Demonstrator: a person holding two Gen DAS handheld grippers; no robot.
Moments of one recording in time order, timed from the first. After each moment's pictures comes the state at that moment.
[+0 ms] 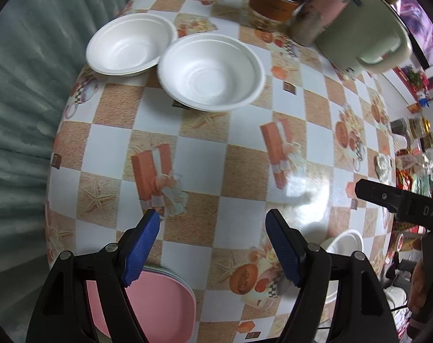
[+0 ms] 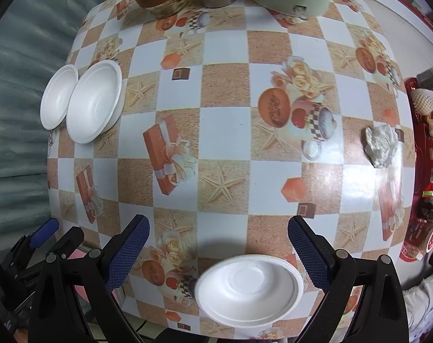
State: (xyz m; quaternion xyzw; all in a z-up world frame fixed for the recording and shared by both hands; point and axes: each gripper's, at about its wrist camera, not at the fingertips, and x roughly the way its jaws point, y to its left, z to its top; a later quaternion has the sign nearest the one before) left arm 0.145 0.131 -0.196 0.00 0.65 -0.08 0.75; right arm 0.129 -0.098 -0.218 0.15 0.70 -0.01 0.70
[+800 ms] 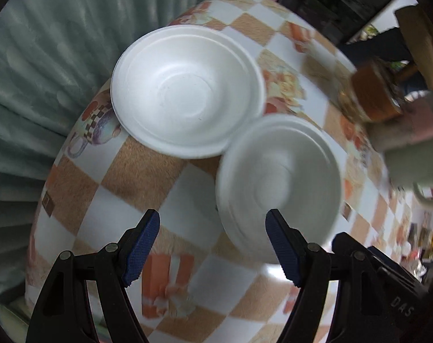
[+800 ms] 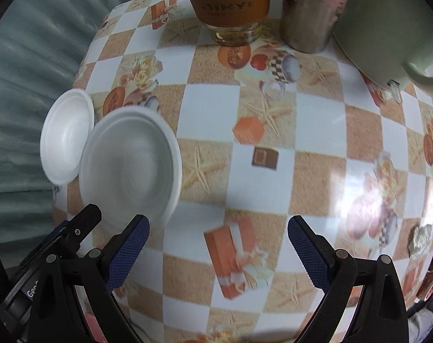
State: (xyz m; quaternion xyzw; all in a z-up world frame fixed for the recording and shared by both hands) left arm 0.269 0.172 -0.243 -0.13 0.63 0.06 0.76; right arm 0.256 -0.028 -0.255 0.13 0.67 0.02 0.73
